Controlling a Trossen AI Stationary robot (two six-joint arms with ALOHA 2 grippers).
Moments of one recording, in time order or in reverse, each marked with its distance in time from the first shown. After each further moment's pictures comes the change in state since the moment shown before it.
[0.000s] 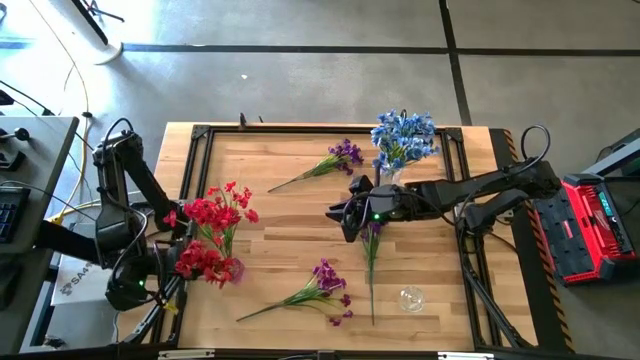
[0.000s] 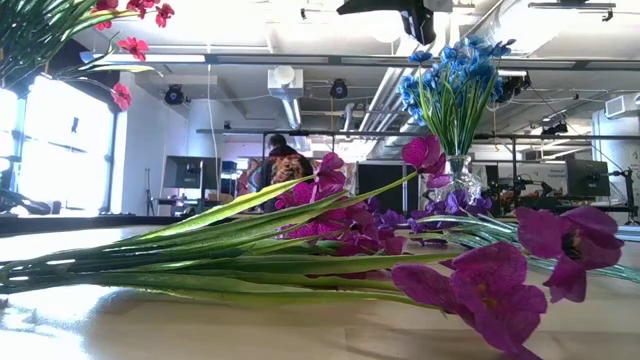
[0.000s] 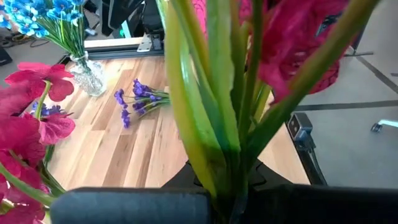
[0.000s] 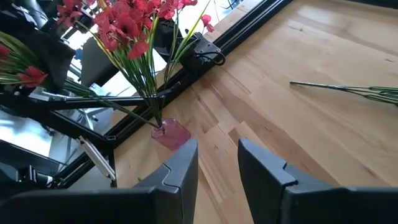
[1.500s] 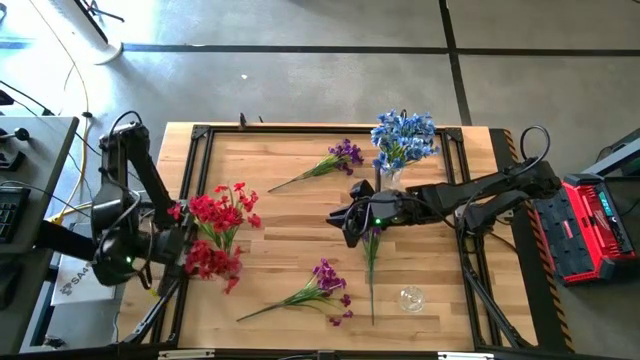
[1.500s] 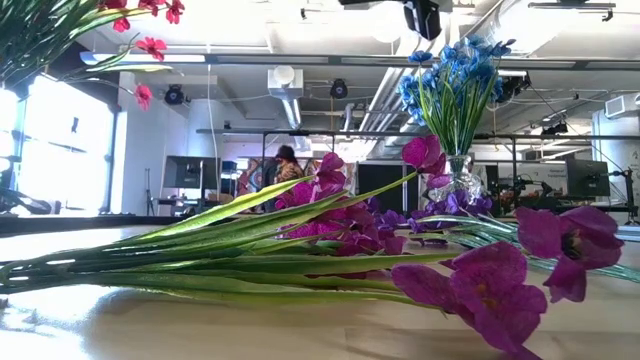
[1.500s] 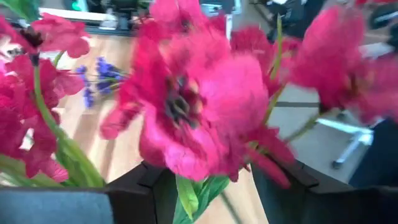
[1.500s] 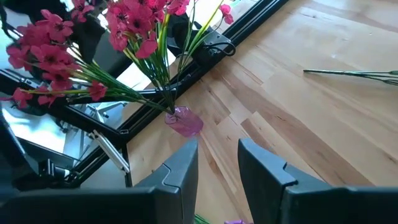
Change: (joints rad) left arm -0.059 -0.199 -0.082 0.007 0.119 -0.059; right arm 0.037 0.000 0.000 0.001 -0.008 0.050
